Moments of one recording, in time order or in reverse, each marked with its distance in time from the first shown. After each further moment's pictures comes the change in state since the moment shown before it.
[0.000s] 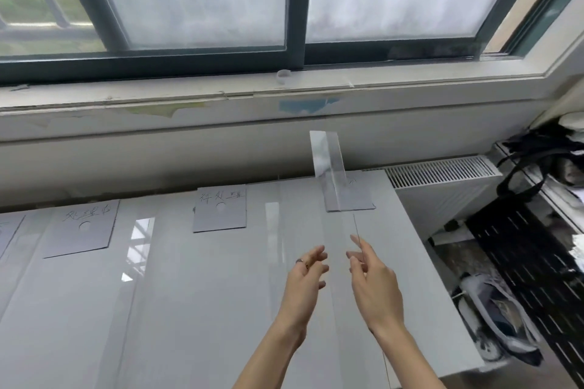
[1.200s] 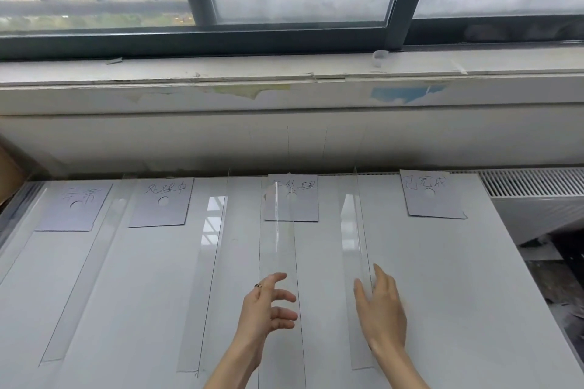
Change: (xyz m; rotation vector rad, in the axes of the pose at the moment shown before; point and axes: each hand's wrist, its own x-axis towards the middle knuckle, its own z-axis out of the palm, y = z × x) left_hand -0.016 -0.034 -0.192 -0.160 0.321 -0.217; right_hand 0.001 0.005 0.166 -0.203 -0.051 0.081
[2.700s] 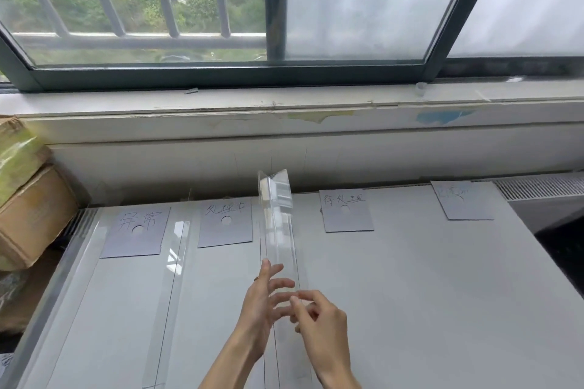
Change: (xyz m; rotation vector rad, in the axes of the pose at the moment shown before) left_hand 0.009 0.066 -0.186 -0.153 -0.179 0.041; right_hand -0.178 -0.231 0.090 0.581 -0.210 -0.048
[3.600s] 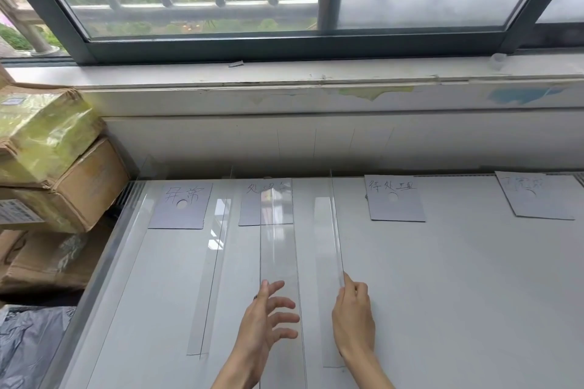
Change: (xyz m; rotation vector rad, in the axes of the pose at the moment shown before) left_hand -0.022 -0.028 -0.081 -0.027 0.133 -0.024; right_hand 0.052 0.082 0.058 -0.664 0.124 -0.023
